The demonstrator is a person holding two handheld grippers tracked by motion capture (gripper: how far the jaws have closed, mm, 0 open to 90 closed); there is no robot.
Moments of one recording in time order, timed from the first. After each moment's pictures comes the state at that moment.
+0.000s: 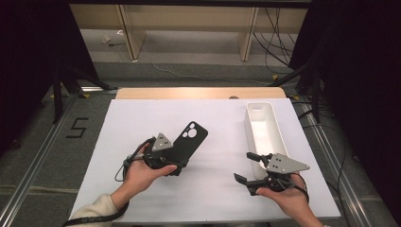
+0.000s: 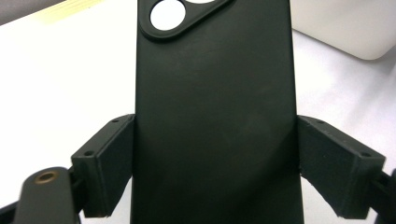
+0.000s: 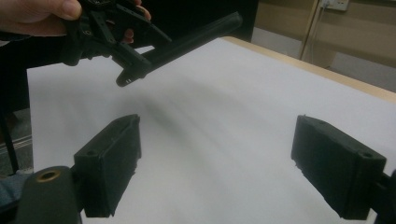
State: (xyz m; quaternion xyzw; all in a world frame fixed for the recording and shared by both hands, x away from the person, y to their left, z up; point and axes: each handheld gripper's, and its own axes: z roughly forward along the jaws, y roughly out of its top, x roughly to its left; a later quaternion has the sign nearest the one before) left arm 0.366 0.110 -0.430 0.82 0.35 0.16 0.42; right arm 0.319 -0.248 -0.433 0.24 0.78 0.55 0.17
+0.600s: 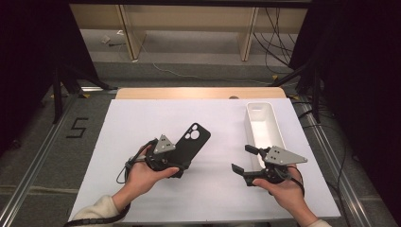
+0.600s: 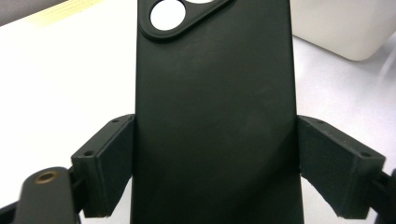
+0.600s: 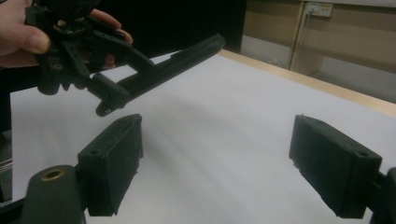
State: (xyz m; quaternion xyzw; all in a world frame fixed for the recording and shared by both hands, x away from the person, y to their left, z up) left arm 0.361 0.105 -0.431 0.82 0.34 0.16 0.42; right arm 0.335 -0.240 -0.424 0.26 0.76 0.57 0.18
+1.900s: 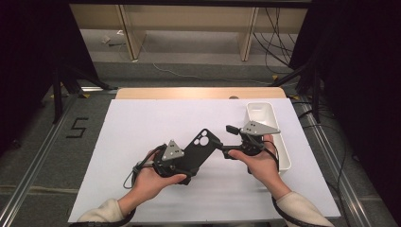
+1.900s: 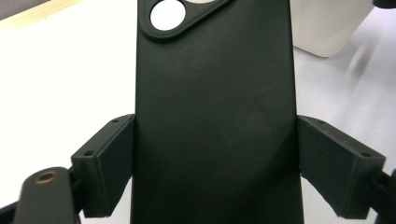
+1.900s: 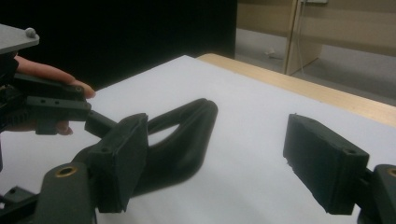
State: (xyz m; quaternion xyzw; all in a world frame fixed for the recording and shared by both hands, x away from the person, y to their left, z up) left arm 0.347 0.082 -0.434 0.83 0.32 0.14 0.43; right arm 0.394 -0.185 -0.403 0.30 0.76 0.55 0.16
